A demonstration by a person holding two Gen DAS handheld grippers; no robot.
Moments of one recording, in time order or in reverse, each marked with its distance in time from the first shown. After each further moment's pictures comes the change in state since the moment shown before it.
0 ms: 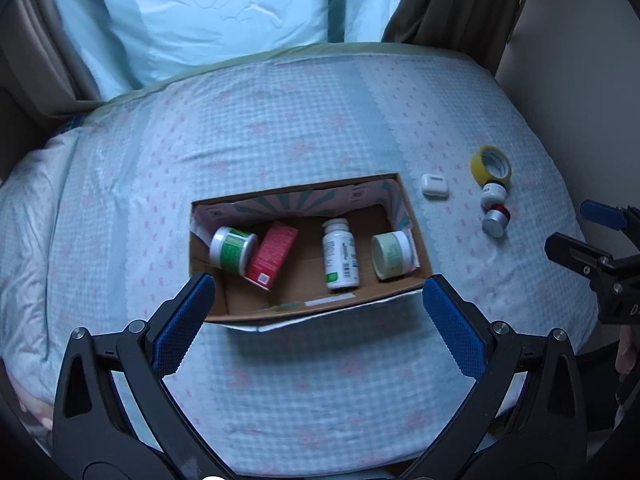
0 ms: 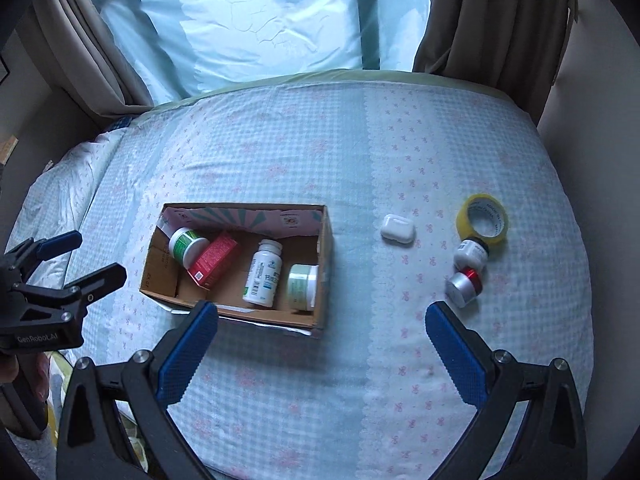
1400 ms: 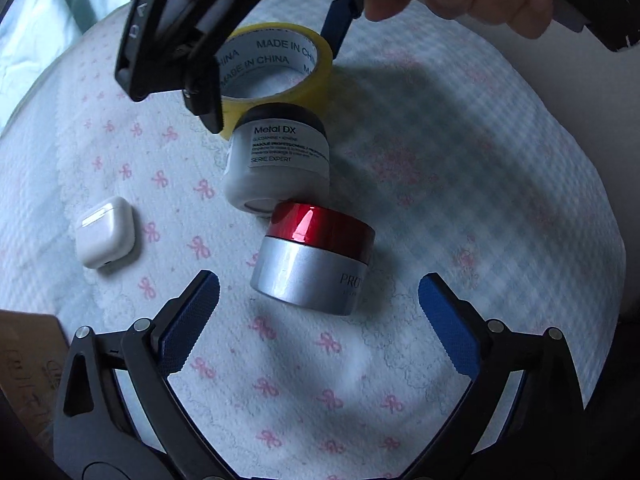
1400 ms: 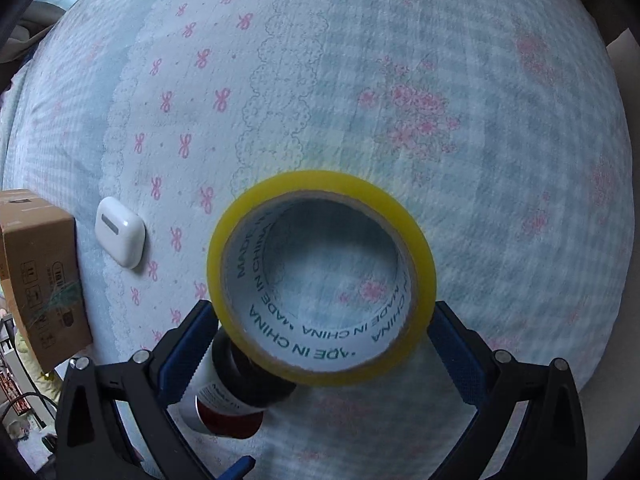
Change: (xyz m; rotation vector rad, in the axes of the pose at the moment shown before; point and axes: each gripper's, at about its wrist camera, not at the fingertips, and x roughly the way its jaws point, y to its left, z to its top) left arm 0.304 -0.342 0.003 0.479 0.106 -0.274; right arm 0.306 -0.252 0.089 -0.071 0.579 0.002
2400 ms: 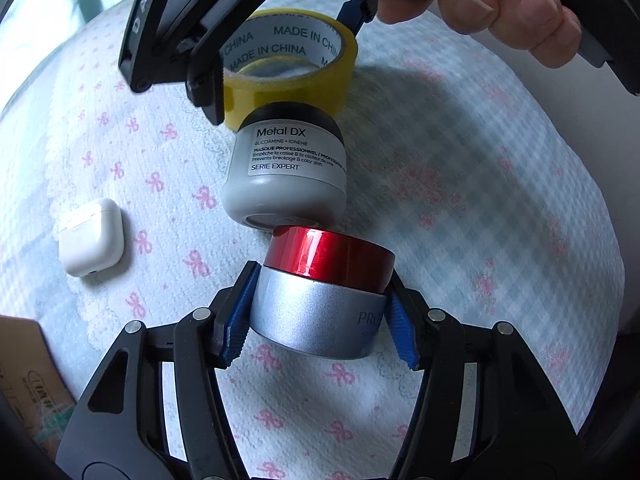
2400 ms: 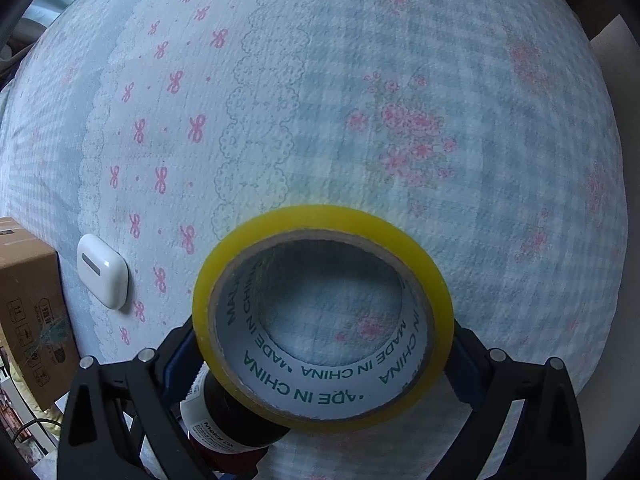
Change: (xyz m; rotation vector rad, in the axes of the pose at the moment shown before) left arm 0.013 0.019 0.001 -0.054 -0.039 -0.029; right arm -0.011 -0.006 0.018 0.060 -0.064 -0.053
